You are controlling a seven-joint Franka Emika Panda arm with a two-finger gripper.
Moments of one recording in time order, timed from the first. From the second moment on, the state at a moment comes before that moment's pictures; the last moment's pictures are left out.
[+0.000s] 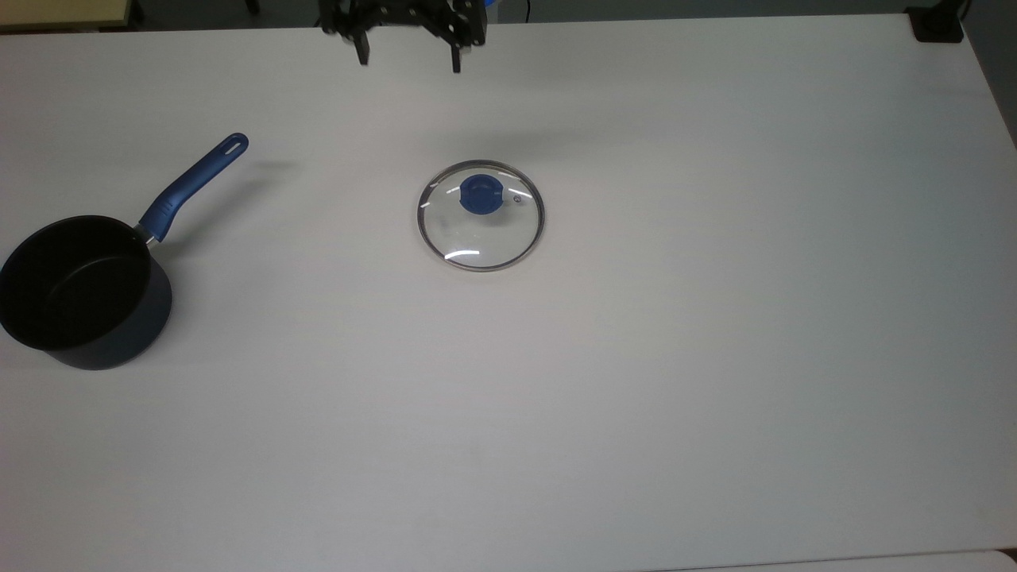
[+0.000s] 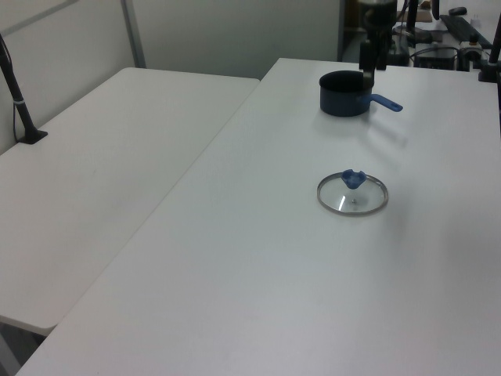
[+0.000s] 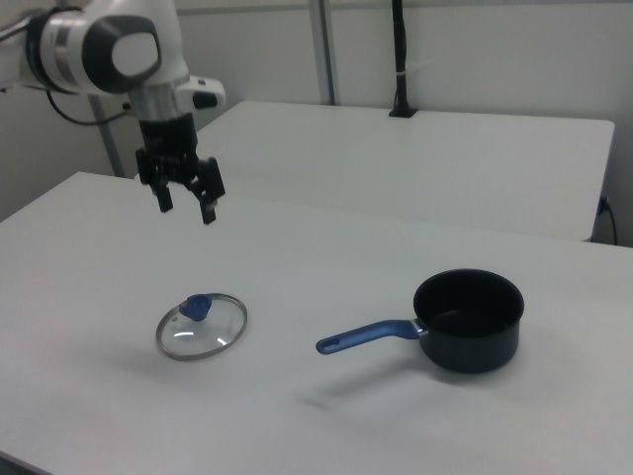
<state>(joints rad) -0.02 0.01 0.05 -1.71 -0.01 1.66 0.08</state>
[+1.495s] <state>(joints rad) 0.09 0.24 0.07 -1.97 -0.01 2.06 0.06</state>
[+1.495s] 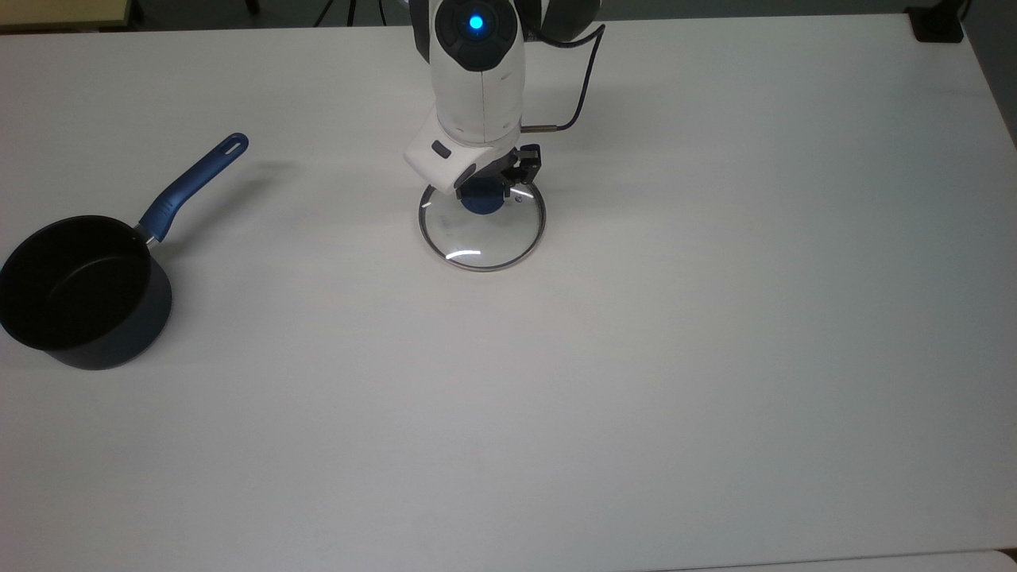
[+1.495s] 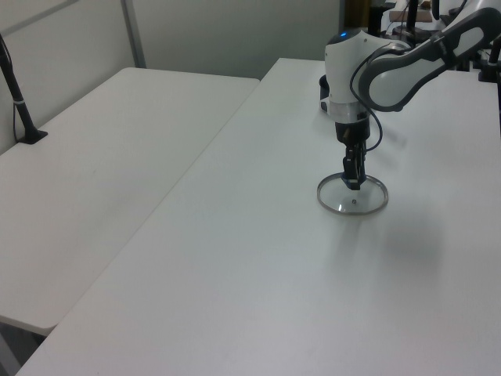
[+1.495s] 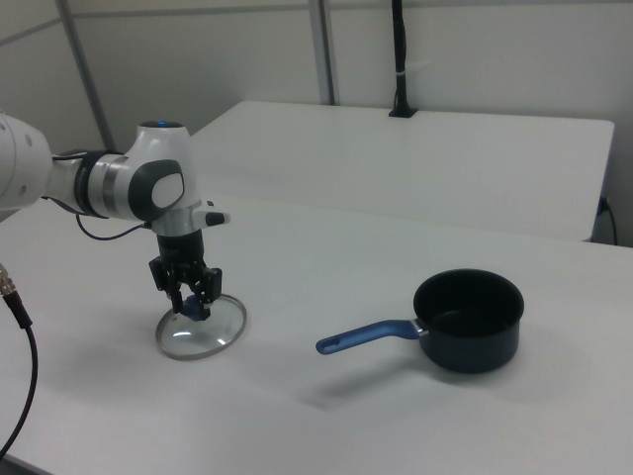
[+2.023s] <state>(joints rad) 0.08 0.23 0.06 -1.94 -0.01 2.08 0.06</state>
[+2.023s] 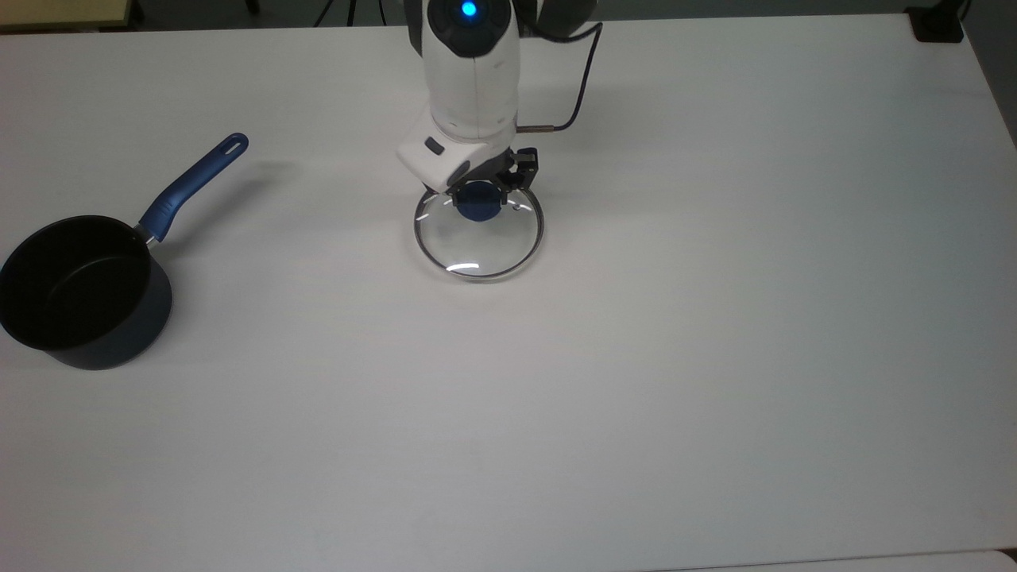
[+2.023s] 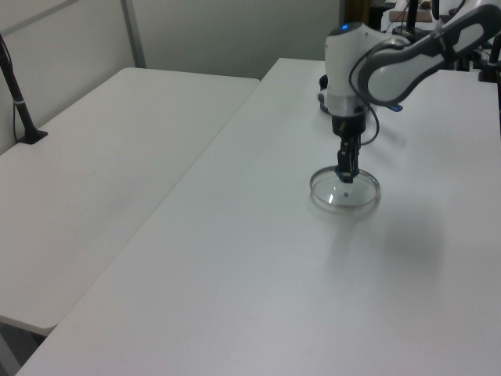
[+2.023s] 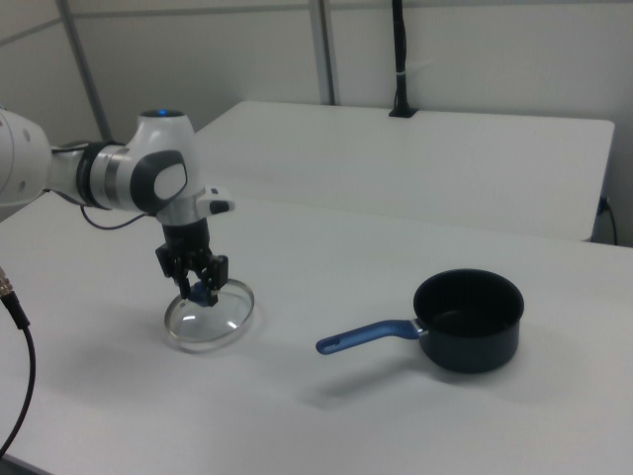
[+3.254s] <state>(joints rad) -0.41 0.36 0.01 -1.48 -0.01 2.15 -0.18</state>
